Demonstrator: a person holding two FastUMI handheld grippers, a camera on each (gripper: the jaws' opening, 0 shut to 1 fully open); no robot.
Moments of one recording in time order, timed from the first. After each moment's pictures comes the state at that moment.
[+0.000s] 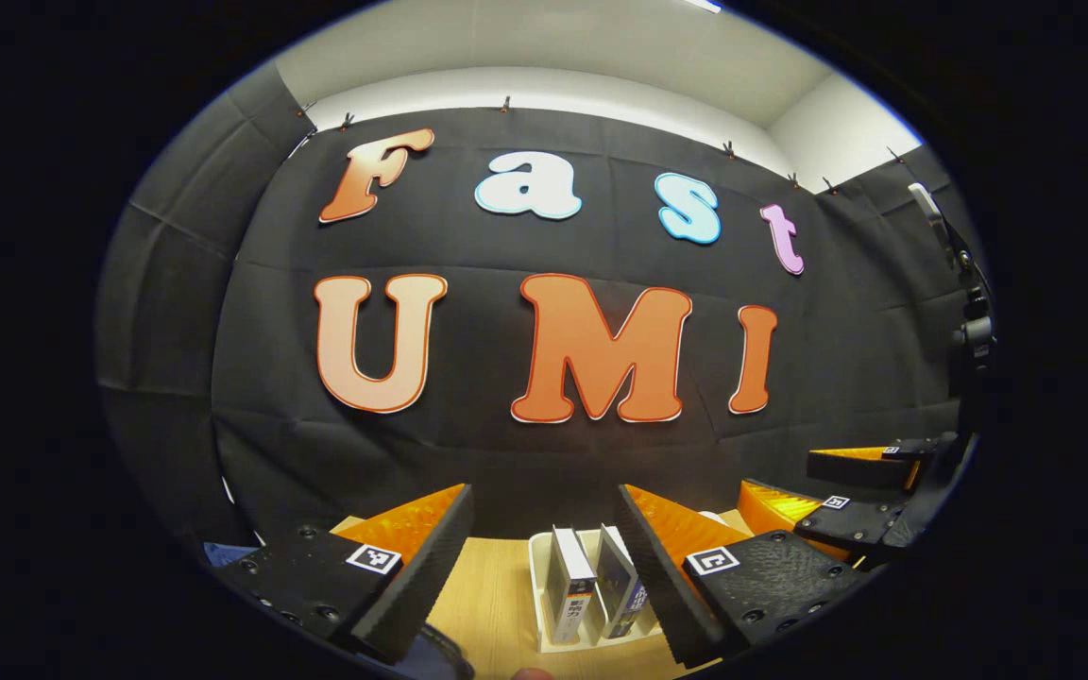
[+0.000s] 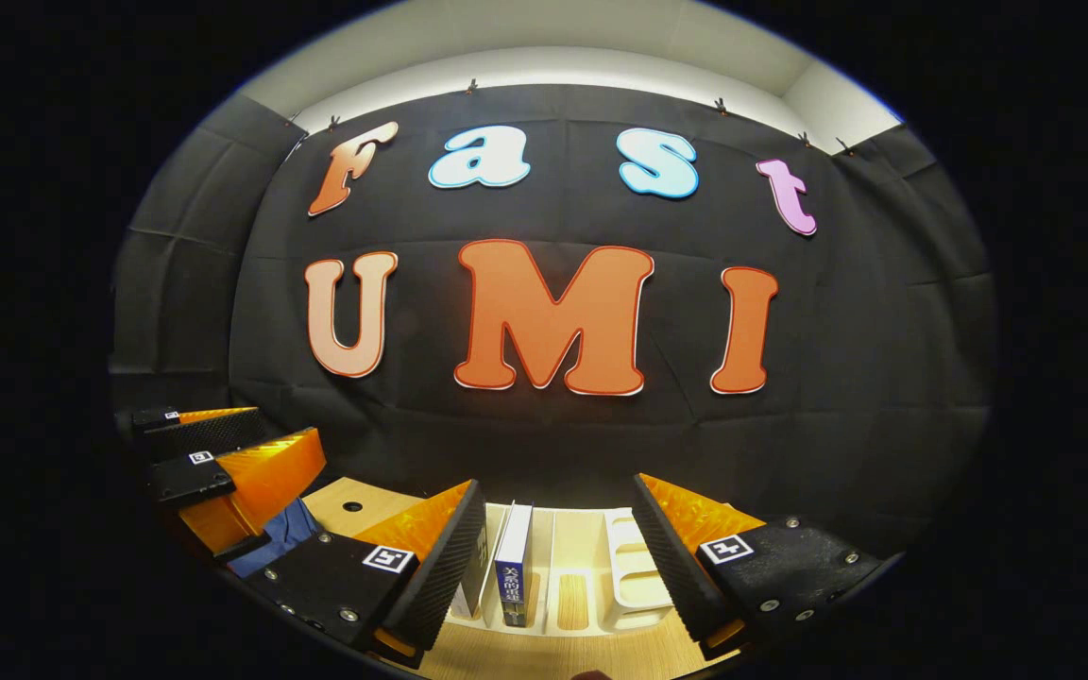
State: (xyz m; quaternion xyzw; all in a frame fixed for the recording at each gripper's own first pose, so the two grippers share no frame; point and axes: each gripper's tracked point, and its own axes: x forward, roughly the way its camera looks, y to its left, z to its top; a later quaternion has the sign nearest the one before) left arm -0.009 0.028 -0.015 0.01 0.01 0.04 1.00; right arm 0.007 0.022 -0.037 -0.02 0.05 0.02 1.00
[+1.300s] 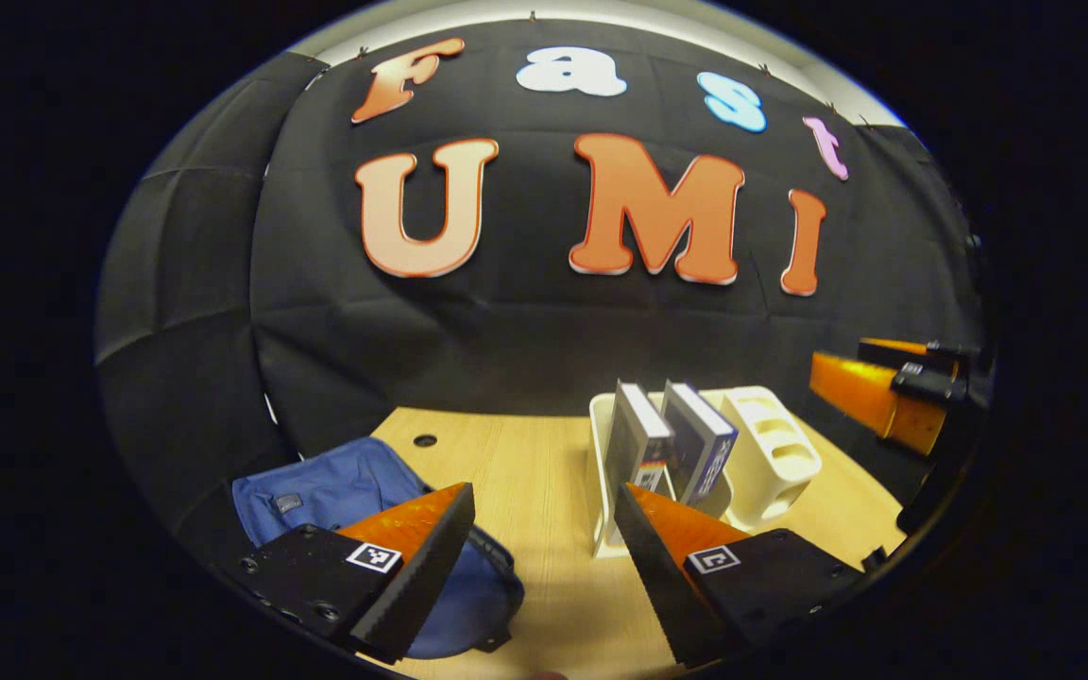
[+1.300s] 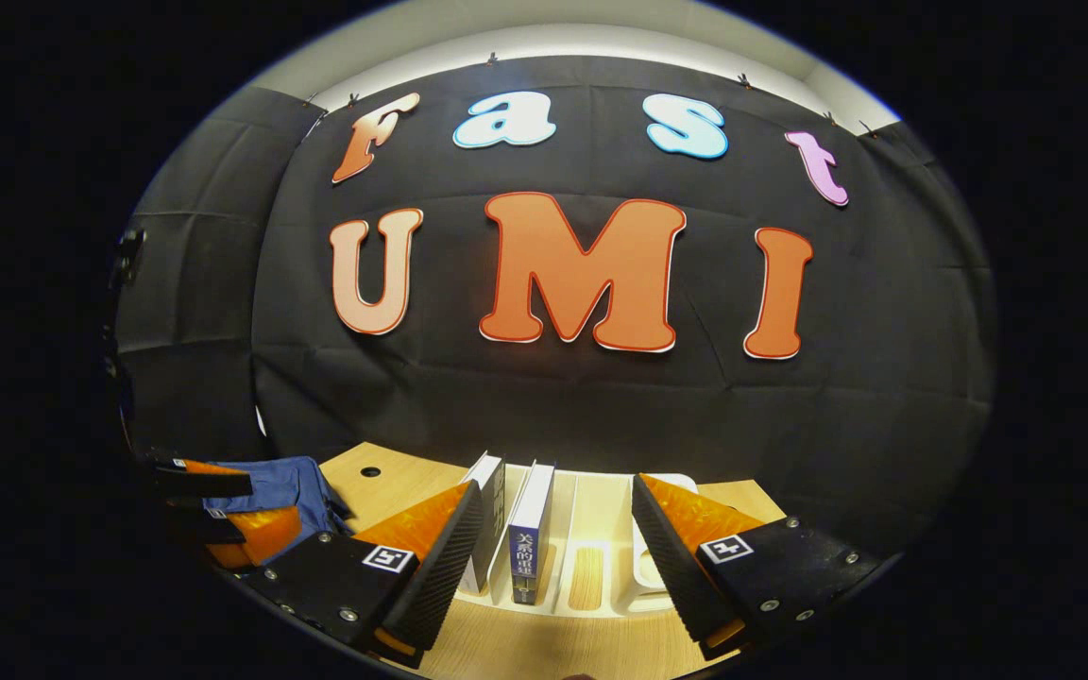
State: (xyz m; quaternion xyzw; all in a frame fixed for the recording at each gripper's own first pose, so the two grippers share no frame) left arm -0.058 0.084 -0.183 0.02 0.24 0.08 0.97; right arm 0.005 0.027 -0.089 -0.02 0.11 0.07 0.99
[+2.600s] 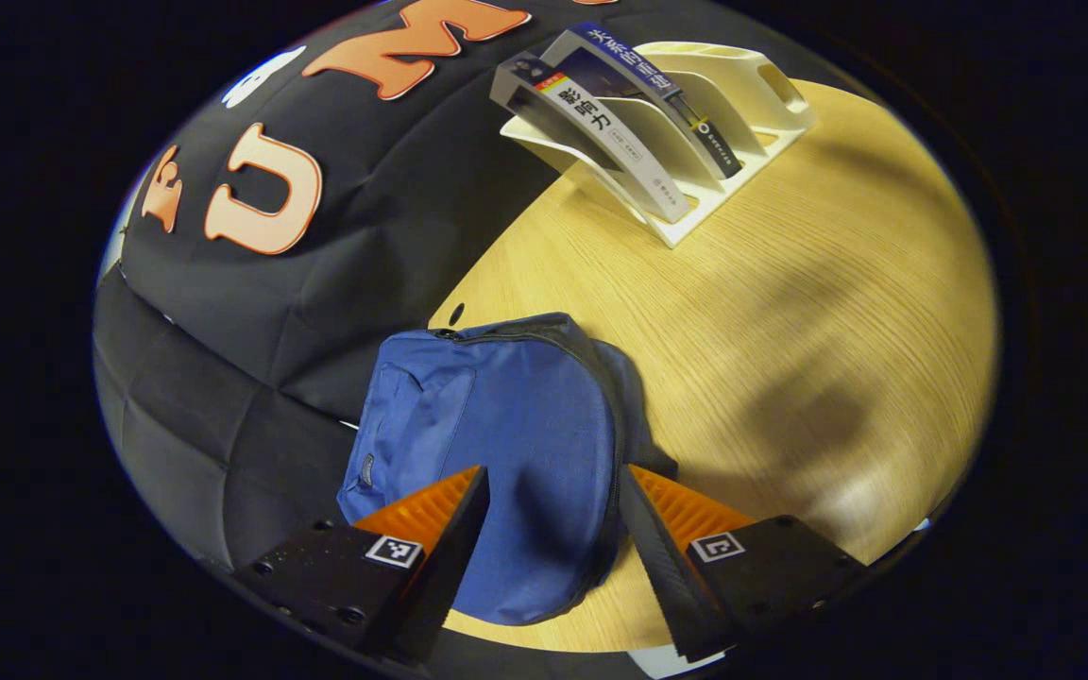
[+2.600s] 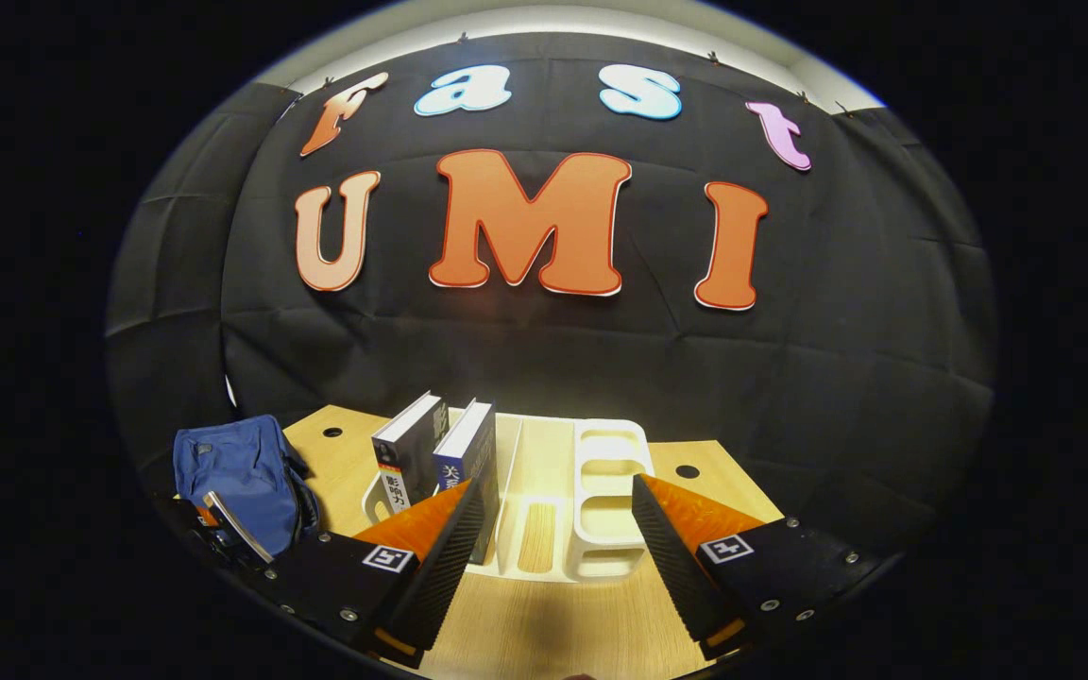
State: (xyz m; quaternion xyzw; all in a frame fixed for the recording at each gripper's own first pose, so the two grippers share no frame) left arm -0.161 0.151 -0.364 0.38 0.46 0.09 0.80; right arm -0.016 -0.035 -0.143 -0.03 0.16 0.03 0.99
